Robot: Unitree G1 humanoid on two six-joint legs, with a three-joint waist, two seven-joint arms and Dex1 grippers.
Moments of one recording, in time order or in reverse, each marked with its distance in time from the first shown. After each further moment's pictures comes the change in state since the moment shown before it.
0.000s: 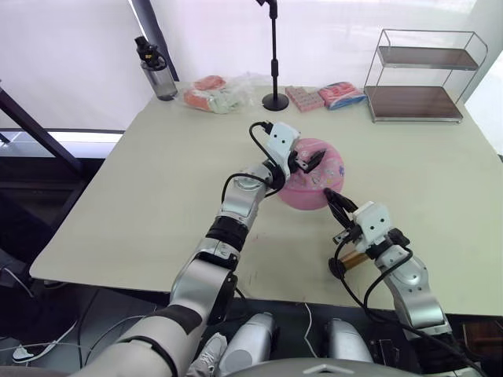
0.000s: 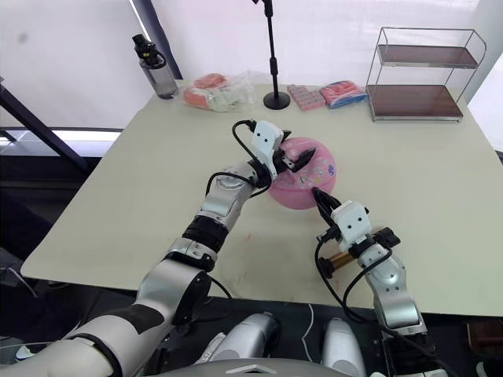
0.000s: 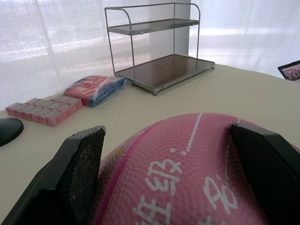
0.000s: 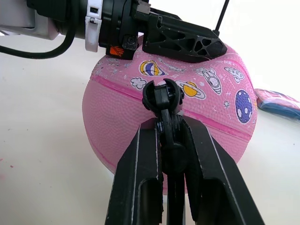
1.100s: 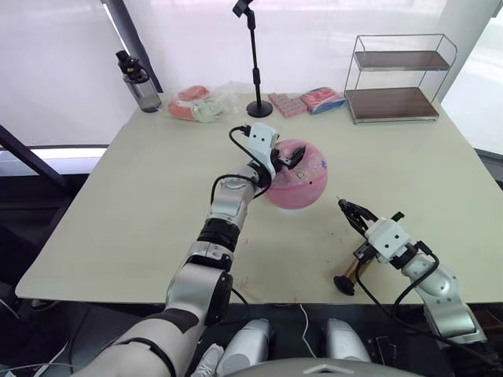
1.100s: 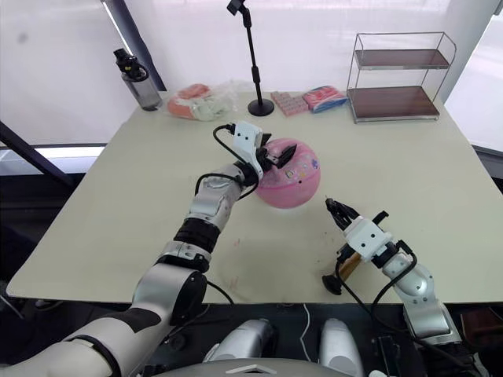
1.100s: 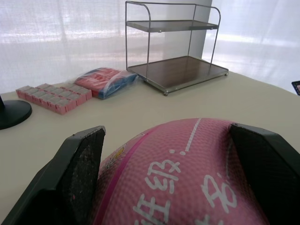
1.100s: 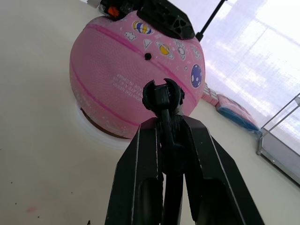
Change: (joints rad) left arm 0.017 0.021 0.112 -0.027 -0.037 0.087 0.037; right arm 0.039 -0.175 -0.040 0.022 -0.106 -0.167 0.024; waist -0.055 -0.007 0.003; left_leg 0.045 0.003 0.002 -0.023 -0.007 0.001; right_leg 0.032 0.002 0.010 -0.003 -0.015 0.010
